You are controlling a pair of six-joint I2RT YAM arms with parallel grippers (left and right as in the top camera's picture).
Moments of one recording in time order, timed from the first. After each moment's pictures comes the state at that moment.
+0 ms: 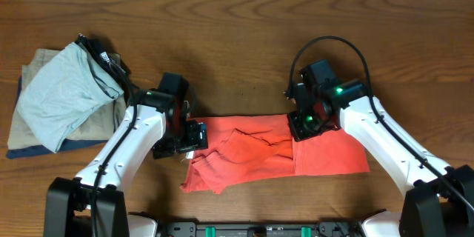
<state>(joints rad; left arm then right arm) -0.24 1.50 0.91 -1.05 0.19 -0.38 0.41 1.56 1.04 -0.92 -0.30 0.10</state>
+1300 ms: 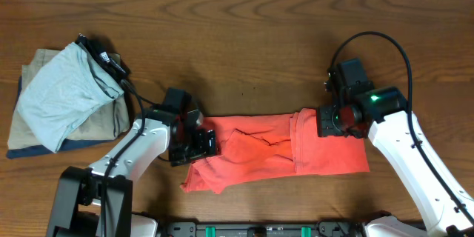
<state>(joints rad) -0.25 1.53 0.71 -0.72 0.44 -0.39 0.31 1.37 1.06 -1.08 0.04 0.29</state>
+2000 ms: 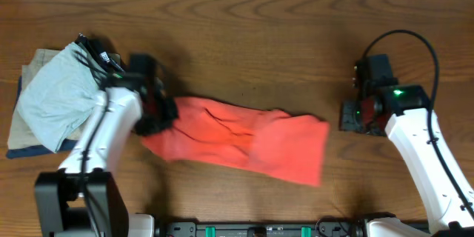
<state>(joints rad) 0.00 1.57 1.12 -1.07 0.16 -0.37 0.12 1.37 1.06 -1.10 0.11 0.30</state>
